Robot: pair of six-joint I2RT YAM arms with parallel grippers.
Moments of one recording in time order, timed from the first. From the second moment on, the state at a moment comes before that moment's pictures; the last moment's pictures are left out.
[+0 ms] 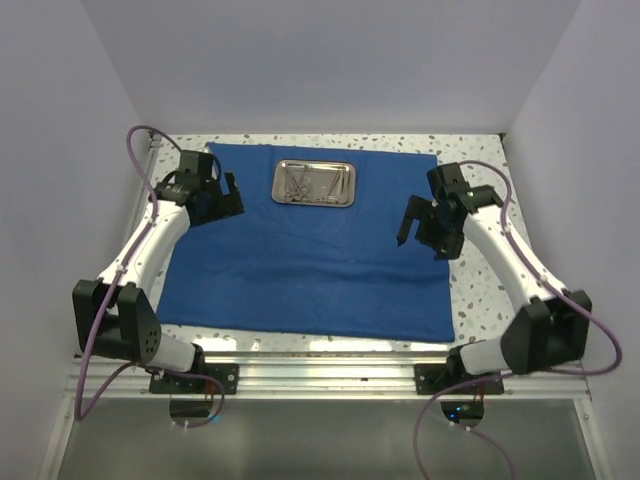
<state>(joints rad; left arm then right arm) -0.14 1.44 1.23 -0.70 -0.10 -0.41 0.26 1.34 1.21 -1.07 0.03 0.60</state>
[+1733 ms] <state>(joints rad) 0.06 2.30 1.92 -0.65 -0.02 -0.36 0.03 2.43 2.23 -0.85 0.01 0.60</state>
